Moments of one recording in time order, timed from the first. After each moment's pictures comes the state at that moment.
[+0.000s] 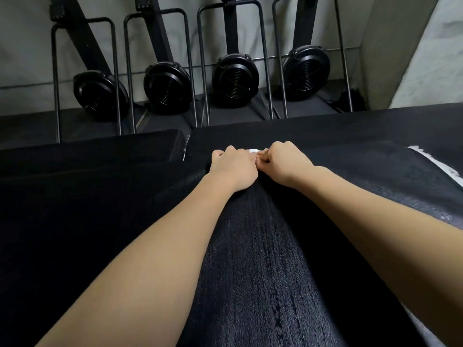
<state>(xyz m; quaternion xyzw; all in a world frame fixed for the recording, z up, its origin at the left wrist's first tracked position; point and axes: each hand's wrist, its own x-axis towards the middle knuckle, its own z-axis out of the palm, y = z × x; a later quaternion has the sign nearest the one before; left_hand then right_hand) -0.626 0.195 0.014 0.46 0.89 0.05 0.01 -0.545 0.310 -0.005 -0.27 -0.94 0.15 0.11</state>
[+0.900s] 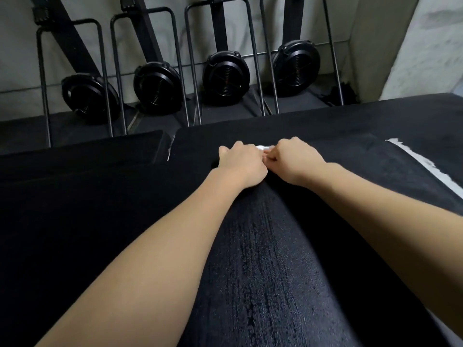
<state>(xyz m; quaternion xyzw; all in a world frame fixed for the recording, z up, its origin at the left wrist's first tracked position) -0.585 0.230 0.024 0.48 0.88 0.05 0.02 -0.494 0.330 0.010 -0.28 -0.95 0.07 0.11</state>
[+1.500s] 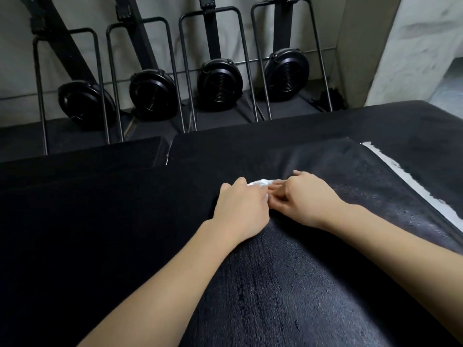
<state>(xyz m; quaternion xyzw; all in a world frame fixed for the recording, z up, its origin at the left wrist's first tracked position) -0.508 0.161 0.012 0.54 0.84 0.08 -0.03 -0.412 0.295 -0.010 -0.19 -0.98 0.03 0.07</state>
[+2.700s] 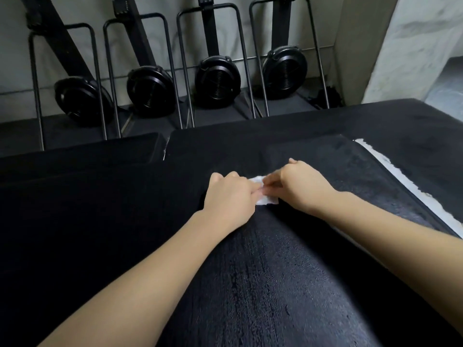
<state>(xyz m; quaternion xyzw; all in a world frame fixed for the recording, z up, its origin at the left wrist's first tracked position) -0.517 0.154 0.015 0.55 0.83 0.05 -0.05 -0.406 0.301 0.005 -0.18 -0.97 0.11 0.11</state>
